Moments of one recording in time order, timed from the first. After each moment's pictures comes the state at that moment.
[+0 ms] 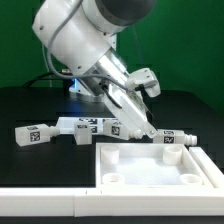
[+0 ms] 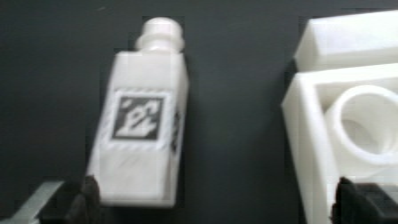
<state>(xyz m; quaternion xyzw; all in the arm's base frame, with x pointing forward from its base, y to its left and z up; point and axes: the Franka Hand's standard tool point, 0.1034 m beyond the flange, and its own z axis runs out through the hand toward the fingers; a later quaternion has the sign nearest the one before) 0.465 0.085 0.039 -0.59 0.72 0.24 0.27</state>
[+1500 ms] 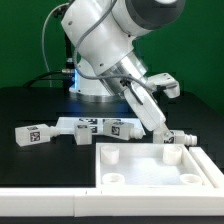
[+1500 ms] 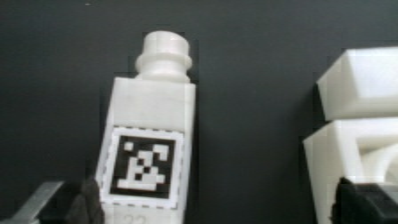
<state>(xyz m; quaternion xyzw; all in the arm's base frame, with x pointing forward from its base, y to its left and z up) 0.456 0.106 0.034 -0.66 0.68 0.21 0.27</state>
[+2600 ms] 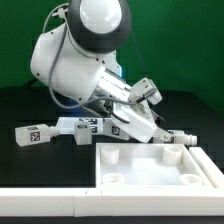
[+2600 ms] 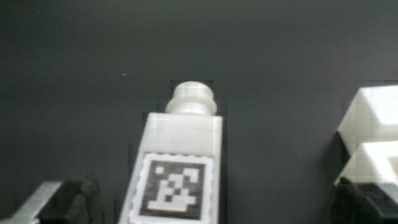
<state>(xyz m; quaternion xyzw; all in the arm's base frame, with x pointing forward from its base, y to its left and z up) 0.442 0.105 0.018 -0.59 0.64 0.33 0.36</state>
